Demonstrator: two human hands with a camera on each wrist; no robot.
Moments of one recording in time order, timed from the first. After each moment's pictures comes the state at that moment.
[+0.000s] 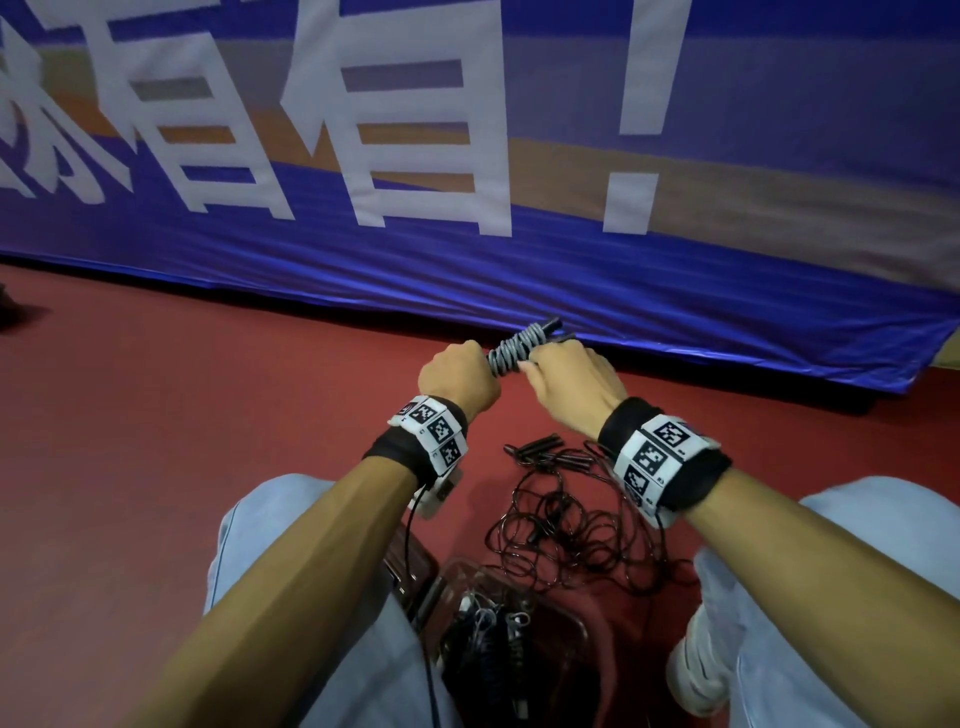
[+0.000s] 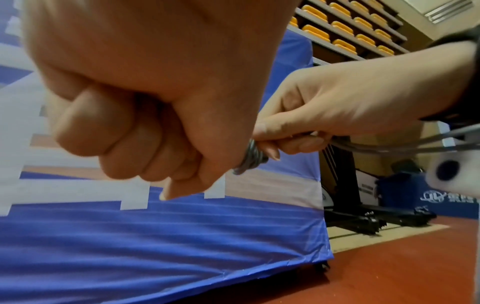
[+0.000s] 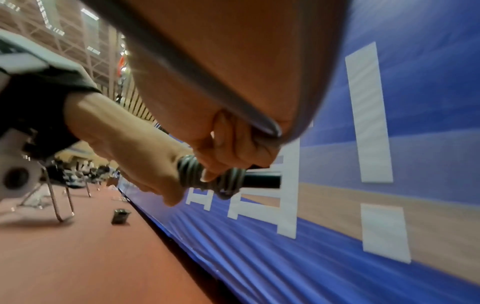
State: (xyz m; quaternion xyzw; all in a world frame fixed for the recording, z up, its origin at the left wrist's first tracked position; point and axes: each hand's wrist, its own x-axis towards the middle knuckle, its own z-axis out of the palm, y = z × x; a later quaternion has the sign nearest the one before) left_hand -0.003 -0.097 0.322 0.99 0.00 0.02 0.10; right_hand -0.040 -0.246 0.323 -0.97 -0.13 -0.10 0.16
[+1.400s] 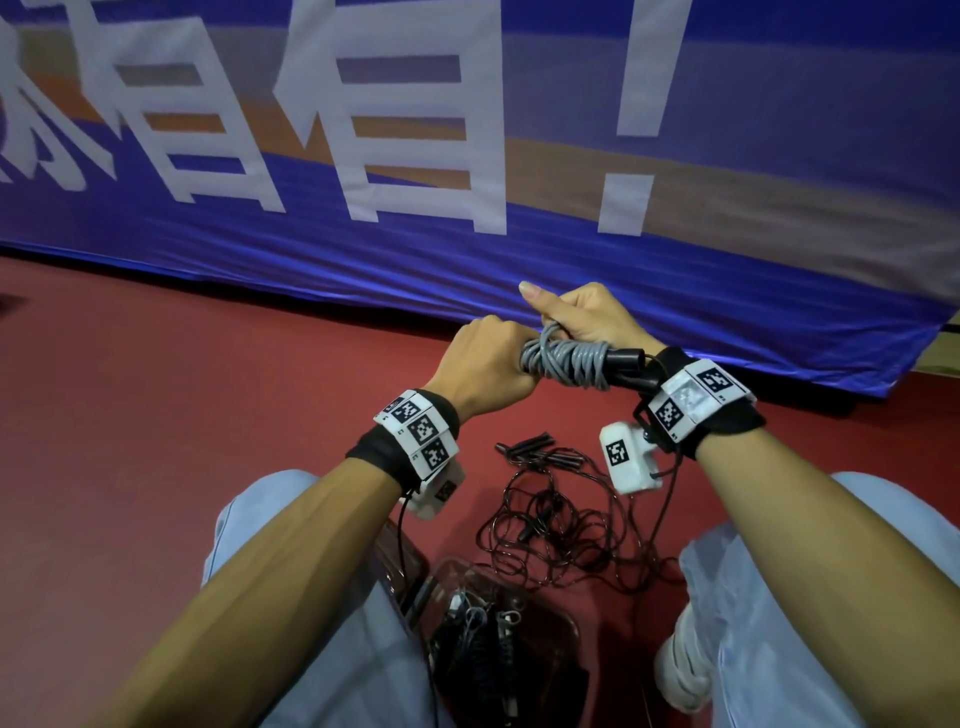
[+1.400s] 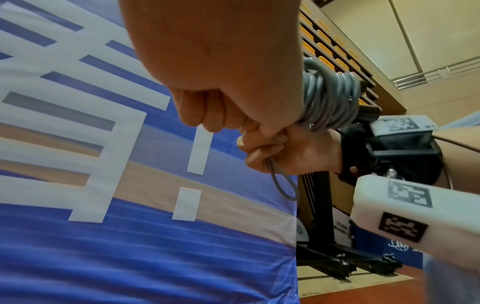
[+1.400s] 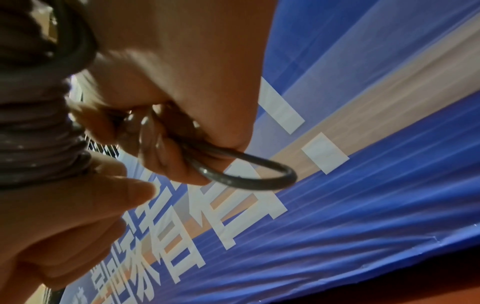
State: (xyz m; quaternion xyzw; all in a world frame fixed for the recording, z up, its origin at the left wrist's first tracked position) left_hand -0.026 -0.103 0.358 0.93 -0.30 0.12 0.17; right_hand -0.019 -0.269 0.373 -0.79 -0.10 0.03 0.60
